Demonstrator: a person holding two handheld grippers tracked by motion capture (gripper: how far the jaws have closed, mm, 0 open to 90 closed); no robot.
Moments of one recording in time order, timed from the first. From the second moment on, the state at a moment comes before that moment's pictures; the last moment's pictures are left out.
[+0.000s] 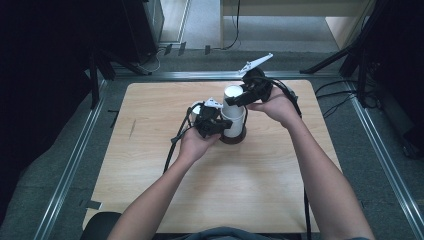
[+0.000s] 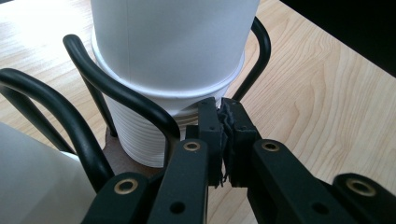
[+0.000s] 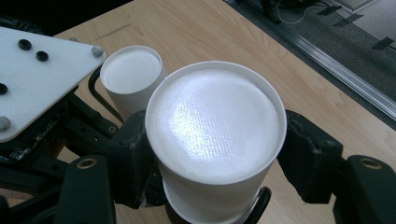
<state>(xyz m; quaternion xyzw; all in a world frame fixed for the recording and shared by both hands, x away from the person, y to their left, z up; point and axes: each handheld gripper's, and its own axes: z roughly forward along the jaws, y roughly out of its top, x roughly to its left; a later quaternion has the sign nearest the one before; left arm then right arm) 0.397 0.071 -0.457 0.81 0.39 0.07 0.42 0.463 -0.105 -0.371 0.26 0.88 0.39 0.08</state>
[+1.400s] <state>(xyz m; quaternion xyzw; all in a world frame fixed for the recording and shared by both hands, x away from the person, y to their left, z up) 0.396 0.072 -0.457 0.82 0.38 0.07 0.41 0.430 -0.138 -0.290 0.25 0.87 0.41 0.08</state>
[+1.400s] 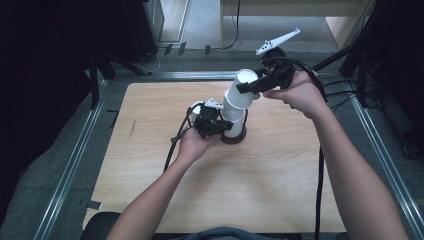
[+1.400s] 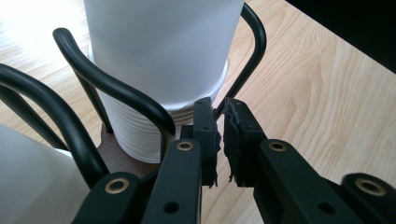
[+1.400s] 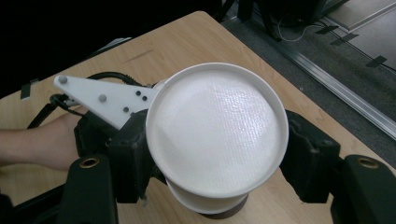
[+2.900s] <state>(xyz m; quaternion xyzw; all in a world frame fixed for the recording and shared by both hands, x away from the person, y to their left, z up) 0.356 0.108 -0.454 0.86 0.28 0.01 0.42 0.357 -0.179 -0.378 0.21 0.89 0.41 0.03</state>
